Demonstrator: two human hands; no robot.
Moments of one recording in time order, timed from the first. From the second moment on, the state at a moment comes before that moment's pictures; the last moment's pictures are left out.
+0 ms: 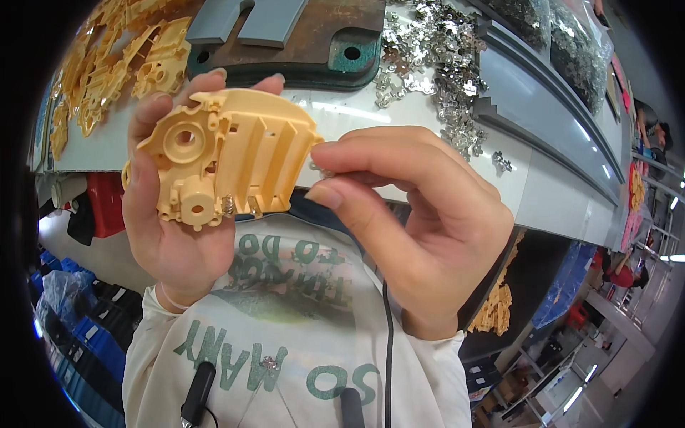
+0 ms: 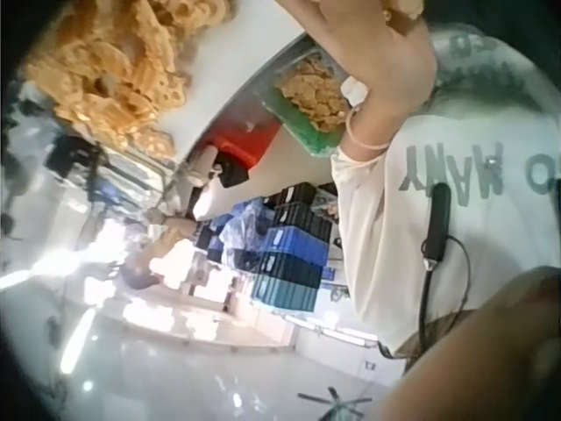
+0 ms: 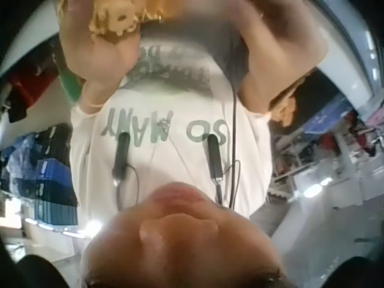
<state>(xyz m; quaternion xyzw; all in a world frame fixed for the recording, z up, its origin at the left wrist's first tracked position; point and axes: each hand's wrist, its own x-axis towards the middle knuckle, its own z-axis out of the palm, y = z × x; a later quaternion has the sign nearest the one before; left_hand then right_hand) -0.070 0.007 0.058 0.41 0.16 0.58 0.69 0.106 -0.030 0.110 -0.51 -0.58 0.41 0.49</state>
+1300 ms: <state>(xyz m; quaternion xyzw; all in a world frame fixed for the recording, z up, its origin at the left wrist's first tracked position) -0.061 -0.021 0.053 0.39 0.14 0.78 0.46 0.058 -0.057 0.094 -0.57 -0.53 0.37 0.50</state>
